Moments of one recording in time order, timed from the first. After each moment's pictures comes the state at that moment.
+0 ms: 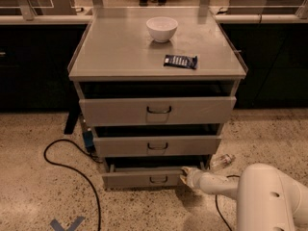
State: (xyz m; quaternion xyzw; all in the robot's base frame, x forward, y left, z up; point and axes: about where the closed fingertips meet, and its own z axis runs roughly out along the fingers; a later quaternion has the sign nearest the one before) arm 0.659 -0.175 0.190 -0.60 0.72 -0.05 0.35
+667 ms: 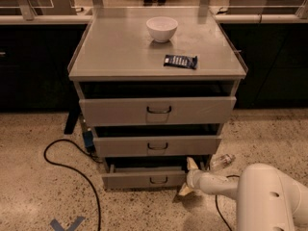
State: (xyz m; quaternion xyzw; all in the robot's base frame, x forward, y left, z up) arm 0.659 -0.175 0.190 -0.60 0.72 -0.05 0.35
